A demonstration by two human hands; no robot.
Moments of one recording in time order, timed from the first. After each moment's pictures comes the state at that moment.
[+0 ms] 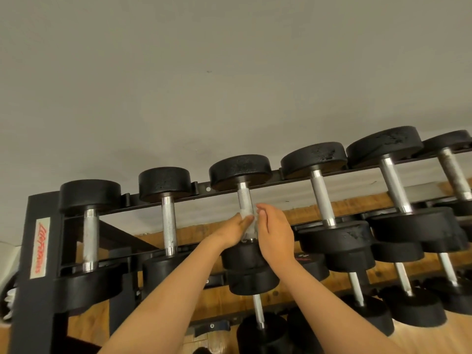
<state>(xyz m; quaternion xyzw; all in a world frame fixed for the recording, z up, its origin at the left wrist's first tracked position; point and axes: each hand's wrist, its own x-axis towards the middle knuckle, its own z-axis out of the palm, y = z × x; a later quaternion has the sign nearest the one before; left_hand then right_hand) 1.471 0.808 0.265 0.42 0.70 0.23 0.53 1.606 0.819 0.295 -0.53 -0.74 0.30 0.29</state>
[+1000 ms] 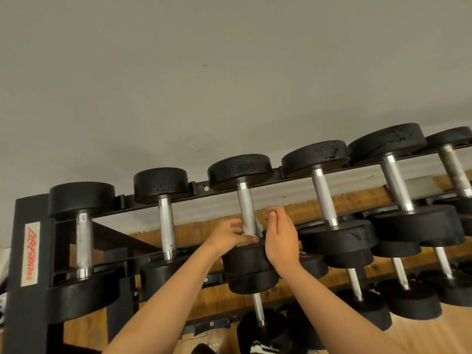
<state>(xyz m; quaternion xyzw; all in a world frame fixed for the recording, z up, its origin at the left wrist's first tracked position) 1.457 0.795 0.258 0.36 0.68 0.29 0.56 1.609 0.823 0.281 -0.58 -0.66 0.38 0.30</state>
